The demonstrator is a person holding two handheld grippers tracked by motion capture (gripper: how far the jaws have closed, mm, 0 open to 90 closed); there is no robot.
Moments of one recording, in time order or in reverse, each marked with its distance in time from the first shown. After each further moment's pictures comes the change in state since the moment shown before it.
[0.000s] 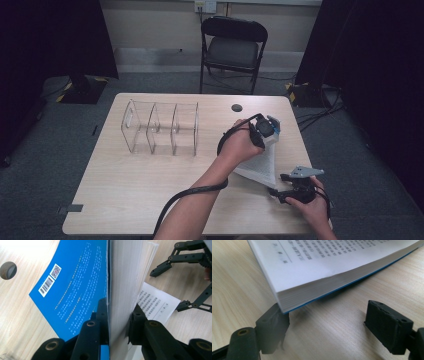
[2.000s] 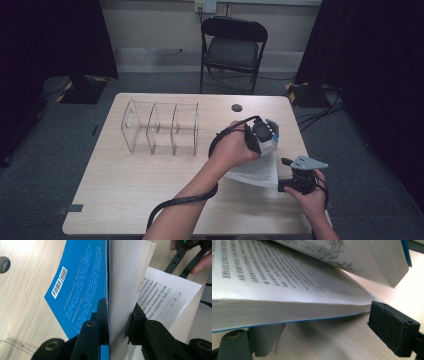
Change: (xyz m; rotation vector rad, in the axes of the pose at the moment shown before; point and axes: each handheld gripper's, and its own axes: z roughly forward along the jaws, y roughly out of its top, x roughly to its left) left arm -0.019 -0.015 -0.041 0.046 -0.047 0.048; right arm 0.003 0.038 -0.011 -0.177 -0.082 -0.086
